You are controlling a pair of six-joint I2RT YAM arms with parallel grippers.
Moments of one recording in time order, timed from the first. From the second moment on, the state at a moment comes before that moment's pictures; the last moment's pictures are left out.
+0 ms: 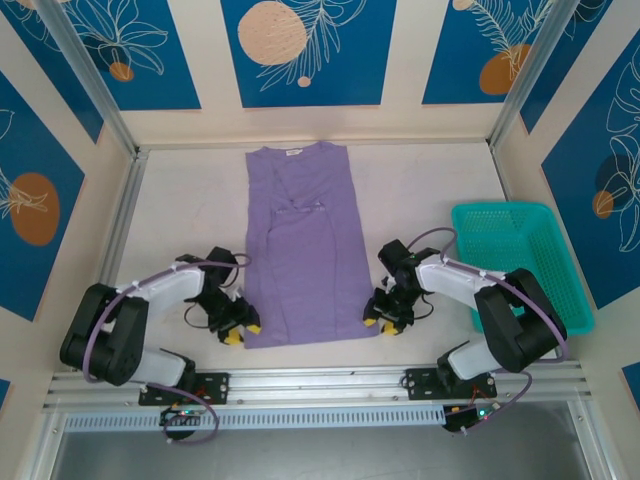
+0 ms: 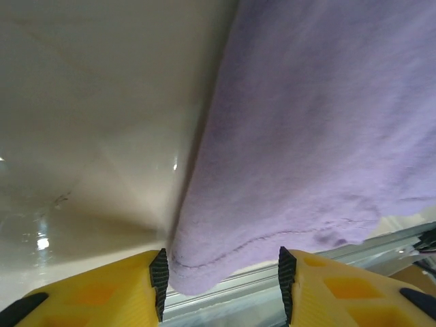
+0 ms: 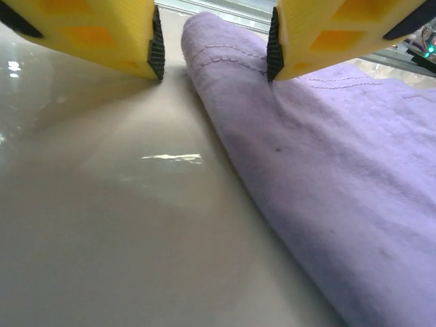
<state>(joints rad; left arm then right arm) -0.38 1.41 0.62 -0.92 0.55 -0.63 0.49 1.44 0.66 -0.82 -0.48 0.76</state>
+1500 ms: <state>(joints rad) -0.09 2.04 1.65 -1.04 0.66 -0.58 0.20 2.20 1.88 -1.06 -0.62 0.78</state>
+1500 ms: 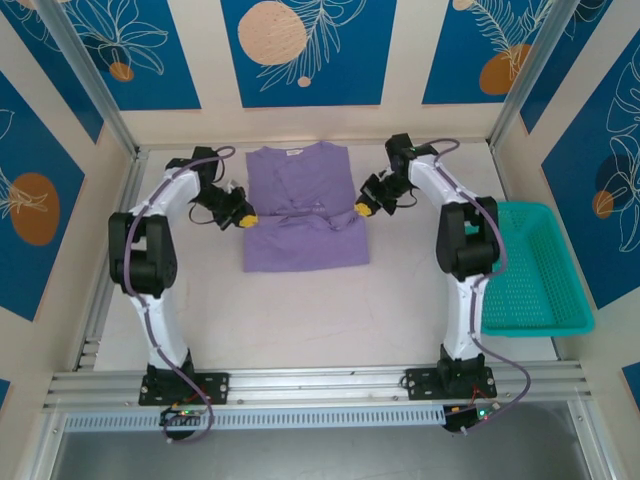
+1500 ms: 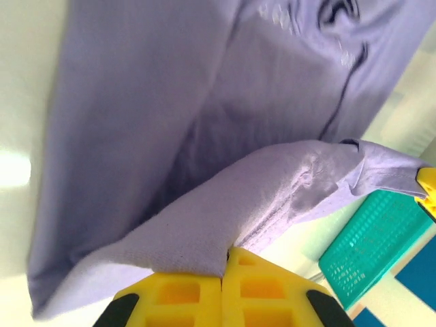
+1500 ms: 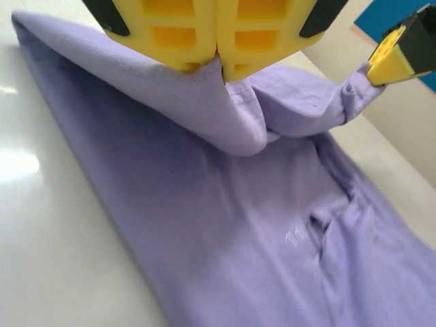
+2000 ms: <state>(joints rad) -0.06 2.28 1.92 -1.04 0.65 -0.65 0.16 2.52 2.30 -1.21 -0.63 0.82</state>
